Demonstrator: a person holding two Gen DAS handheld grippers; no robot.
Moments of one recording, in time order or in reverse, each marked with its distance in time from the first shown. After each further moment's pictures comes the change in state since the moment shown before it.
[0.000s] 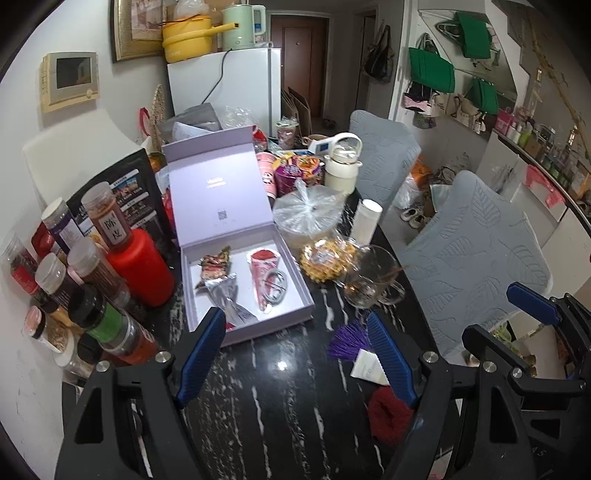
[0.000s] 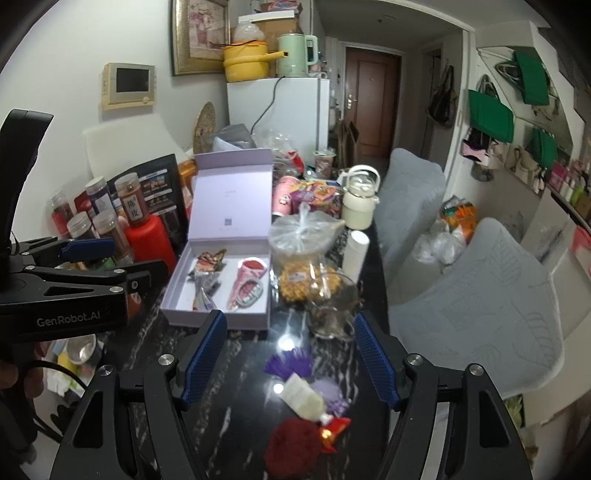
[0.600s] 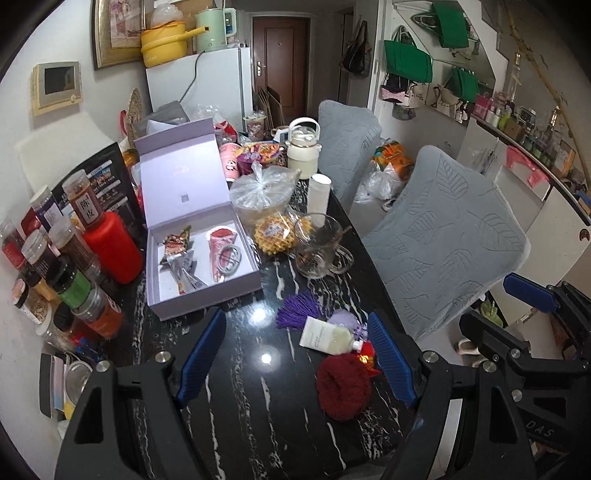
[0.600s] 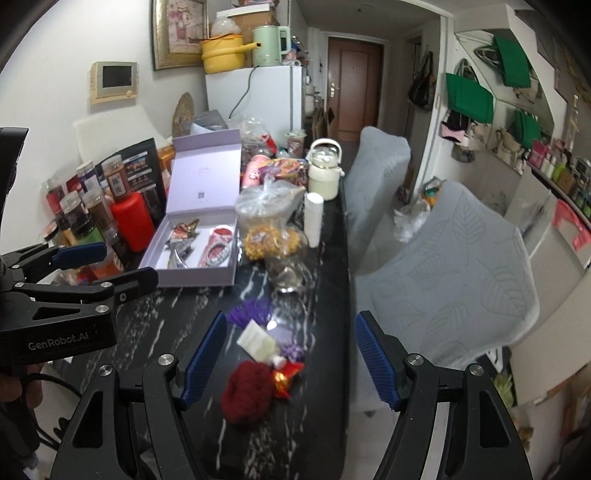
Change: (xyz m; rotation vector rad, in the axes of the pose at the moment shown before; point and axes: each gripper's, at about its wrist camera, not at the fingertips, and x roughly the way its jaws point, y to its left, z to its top) left arm -0.020 -0.087 -0.061 0.038 -0.007 -0.029; right arm -0.042 -0.063 -0.067 0.036 0.044 -0.037
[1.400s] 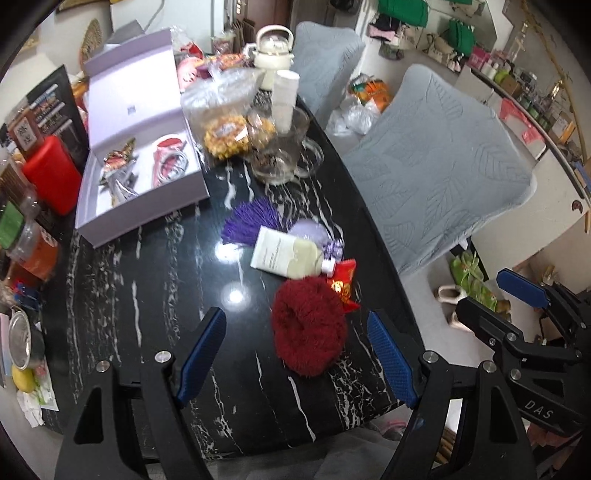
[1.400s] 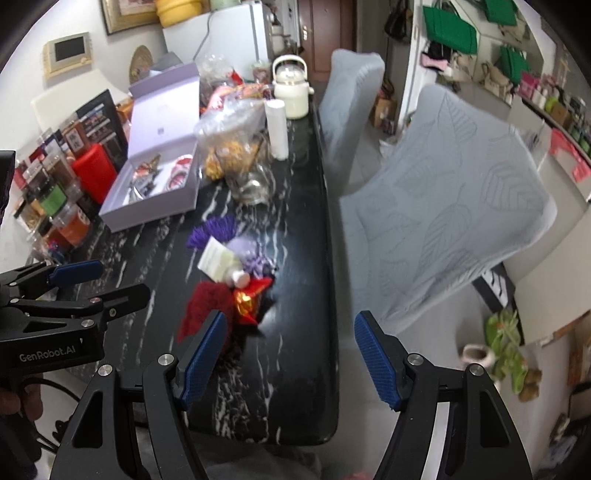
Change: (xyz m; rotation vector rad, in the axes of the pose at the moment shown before) left arm 0.079 -0.040 -0.066 -0.010 0.261 -0.109; right arm 0.062 -0.044 -0.079 0.119 0.235 -0.021
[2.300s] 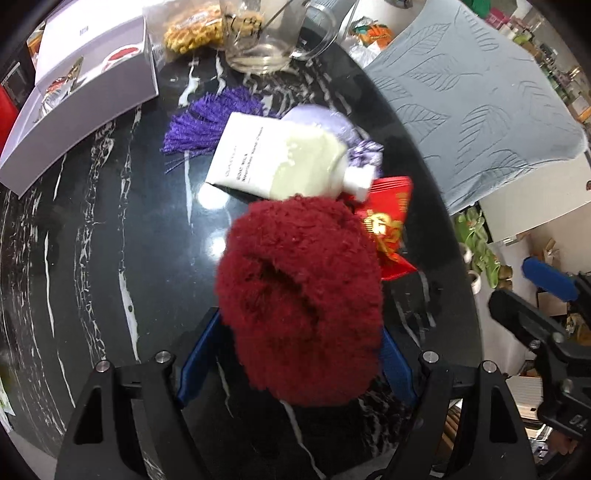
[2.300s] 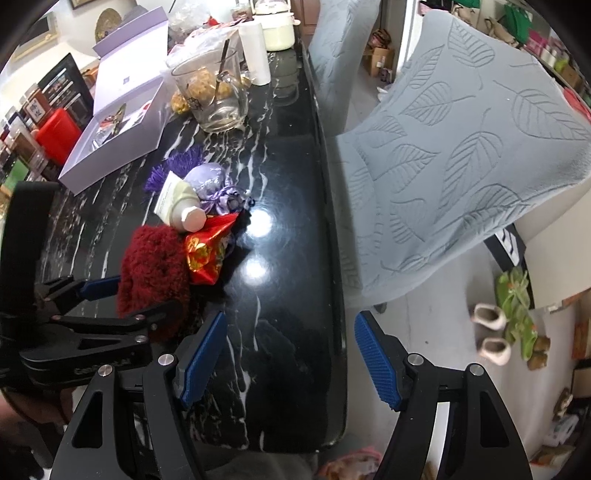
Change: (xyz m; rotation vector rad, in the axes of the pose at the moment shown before) left arm 0.133 -0.002 -0.034 -0.001 0.230 -0.065; right arm 0.084 -0.019 -0.027 0.041 0.179 -0.002
